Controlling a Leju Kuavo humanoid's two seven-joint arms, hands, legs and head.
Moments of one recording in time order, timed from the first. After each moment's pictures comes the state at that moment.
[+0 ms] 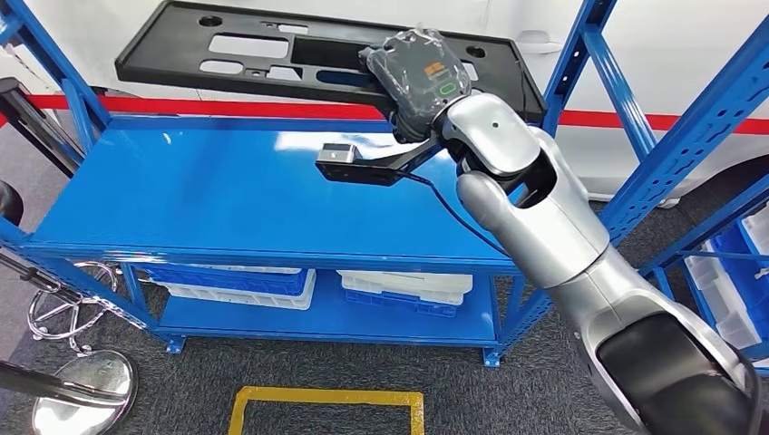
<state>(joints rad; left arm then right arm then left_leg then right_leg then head) -0.10 -0.08 1.27 -0.21 -1.06 -0.05 -0.29 -1.08 -0.04 0.88 -1.32 1.14 0.19 0.00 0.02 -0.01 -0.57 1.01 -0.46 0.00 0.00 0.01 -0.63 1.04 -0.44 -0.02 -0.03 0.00</state>
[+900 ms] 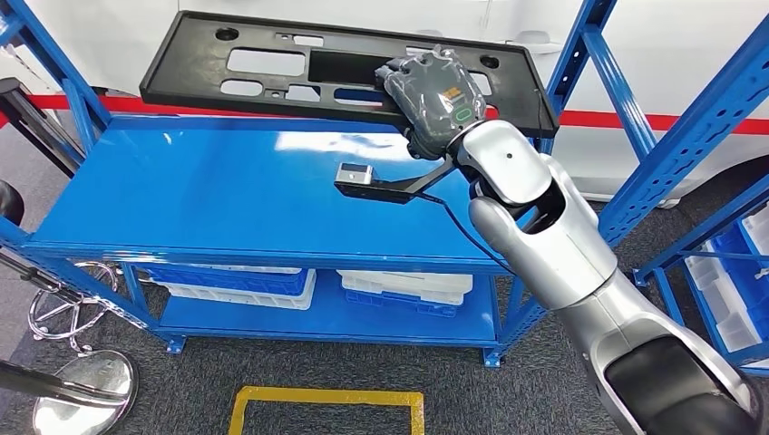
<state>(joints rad) -0.10 -0.08 1.27 -0.21 -1.06 -0.05 -0.28 -0.98 -0.09 0.86 -1.38 1.24 0.10 -0.04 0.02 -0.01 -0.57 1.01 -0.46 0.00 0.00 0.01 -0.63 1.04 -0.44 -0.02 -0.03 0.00</state>
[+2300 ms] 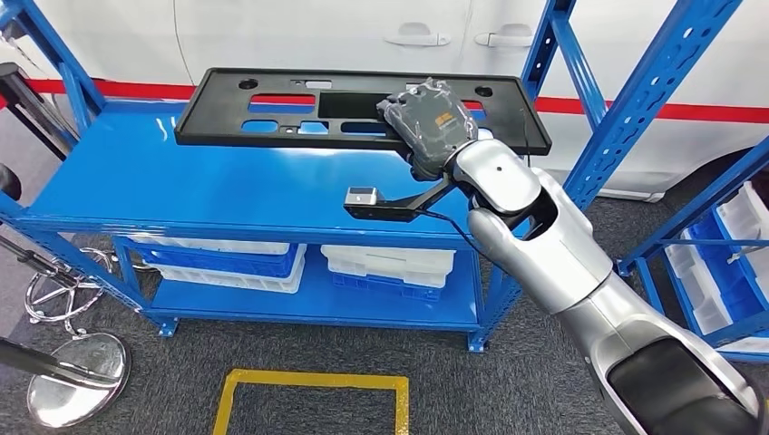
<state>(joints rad) -0.11 -0.07 1.27 -0.21 -1.05 -0.02 -0.32 -0.97 -0.12 0.91 -1.32 1.18 0.12 -0.06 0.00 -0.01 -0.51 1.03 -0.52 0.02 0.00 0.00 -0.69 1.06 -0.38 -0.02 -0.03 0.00</state>
